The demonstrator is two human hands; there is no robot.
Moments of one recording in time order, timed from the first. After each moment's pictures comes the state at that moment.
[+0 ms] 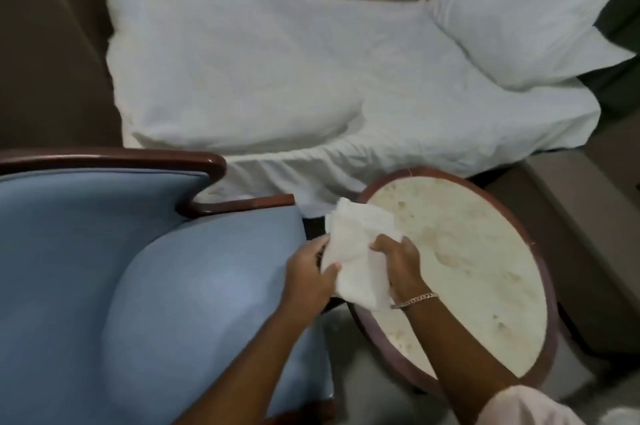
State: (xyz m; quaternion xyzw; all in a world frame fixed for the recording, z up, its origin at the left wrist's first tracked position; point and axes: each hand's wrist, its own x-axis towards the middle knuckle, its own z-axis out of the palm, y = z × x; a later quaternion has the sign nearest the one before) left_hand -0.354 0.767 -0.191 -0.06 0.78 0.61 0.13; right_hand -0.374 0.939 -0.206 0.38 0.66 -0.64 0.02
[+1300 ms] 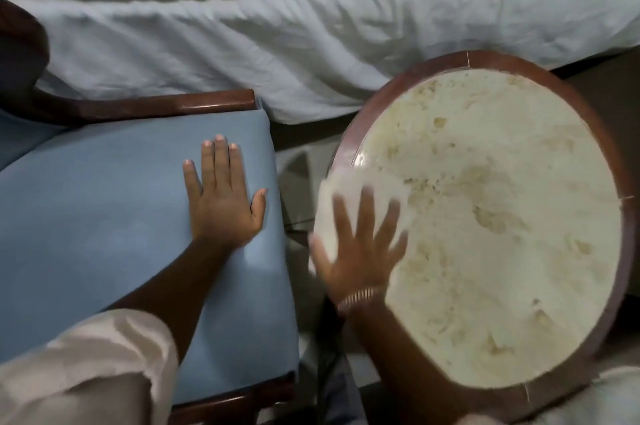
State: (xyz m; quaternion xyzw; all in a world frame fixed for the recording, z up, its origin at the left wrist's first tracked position) left_hand -0.446 0.752 -0.461 0.04 1.00 0.02 0.01; right_hand -0.365 0.959 -0.398 0.11 0.99 -0.01 0.07
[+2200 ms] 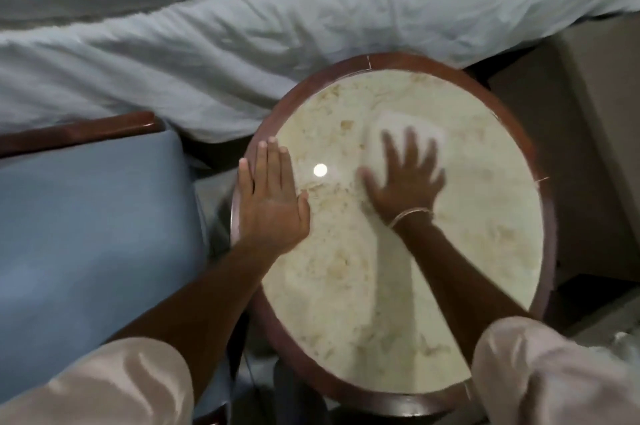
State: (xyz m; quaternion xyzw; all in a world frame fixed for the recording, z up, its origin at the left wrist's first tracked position) left_hand -0.463 0.962 -0.434 0.12 0.98 0.10 0.08; right_hand -0.458 1.188 -0.407 0.18 0.98 -0.03 0.07
